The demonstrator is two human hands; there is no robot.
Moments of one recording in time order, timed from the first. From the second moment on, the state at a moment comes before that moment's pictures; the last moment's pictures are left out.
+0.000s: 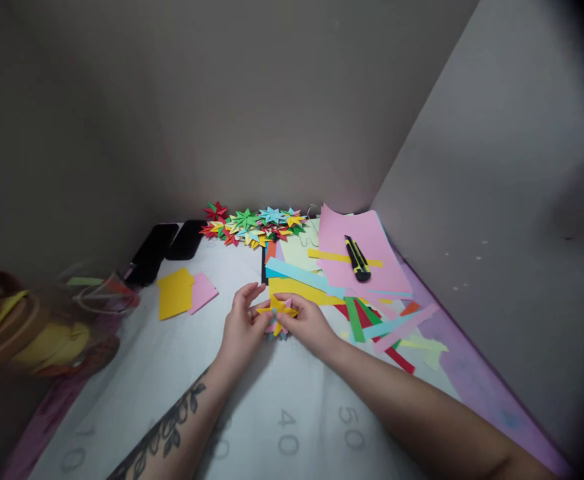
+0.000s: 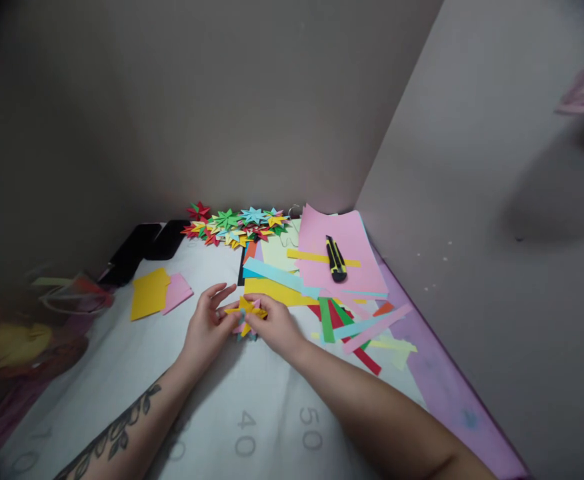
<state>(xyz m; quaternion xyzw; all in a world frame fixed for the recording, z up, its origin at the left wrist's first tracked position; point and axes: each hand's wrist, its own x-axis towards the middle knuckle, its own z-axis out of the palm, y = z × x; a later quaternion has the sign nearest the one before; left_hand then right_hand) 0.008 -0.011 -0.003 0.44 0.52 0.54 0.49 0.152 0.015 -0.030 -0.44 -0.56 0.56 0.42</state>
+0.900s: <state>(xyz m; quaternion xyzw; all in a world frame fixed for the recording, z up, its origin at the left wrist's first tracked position) 0.000 -0.008 0.000 0.45 0.56 0.43 0.55 0.154 0.022 -0.026 -0.43 -0.48 0.64 0.42</state>
